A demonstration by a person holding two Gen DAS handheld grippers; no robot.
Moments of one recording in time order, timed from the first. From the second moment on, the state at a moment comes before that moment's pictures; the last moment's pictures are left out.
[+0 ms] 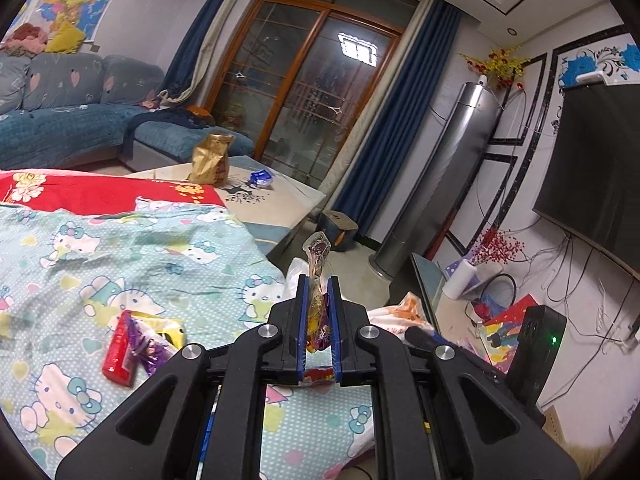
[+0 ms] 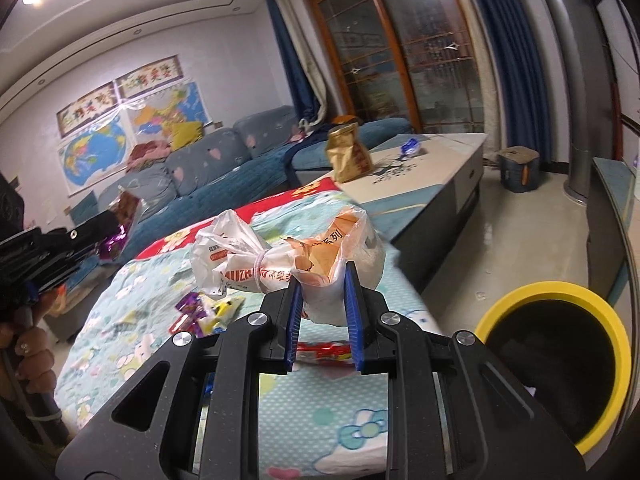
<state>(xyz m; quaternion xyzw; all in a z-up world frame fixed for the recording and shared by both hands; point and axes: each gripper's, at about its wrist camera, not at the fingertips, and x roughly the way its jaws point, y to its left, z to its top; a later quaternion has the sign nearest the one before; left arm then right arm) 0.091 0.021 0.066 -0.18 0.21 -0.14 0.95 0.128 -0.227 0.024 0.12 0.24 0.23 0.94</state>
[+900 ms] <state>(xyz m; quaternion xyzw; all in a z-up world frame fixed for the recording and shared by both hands) 0.112 -0.063 0.041 -0.13 0.25 -0.21 0.94 0.124 -0.311 0.012 0.16 0.23 0.12 0.95</state>
